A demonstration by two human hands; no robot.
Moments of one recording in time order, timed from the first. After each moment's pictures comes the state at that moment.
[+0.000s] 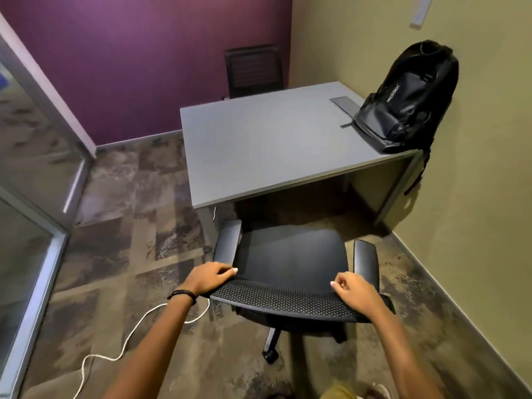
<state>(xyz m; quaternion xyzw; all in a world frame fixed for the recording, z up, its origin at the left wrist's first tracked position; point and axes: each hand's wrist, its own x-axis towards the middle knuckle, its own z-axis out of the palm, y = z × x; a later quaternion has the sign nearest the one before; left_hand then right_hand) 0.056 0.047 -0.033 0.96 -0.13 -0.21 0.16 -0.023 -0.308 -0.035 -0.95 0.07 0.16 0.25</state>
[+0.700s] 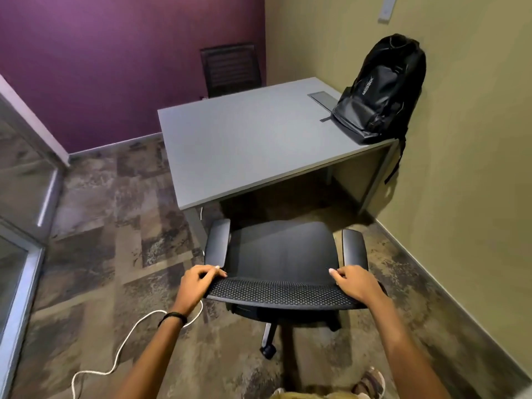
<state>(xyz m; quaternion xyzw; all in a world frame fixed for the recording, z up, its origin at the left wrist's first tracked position) 0.018 0.053 -0.045 0.88 -0.03 -0.06 0.47 -0.042 -0.310 -0.028 -0.96 0.12 0.16 0.21</state>
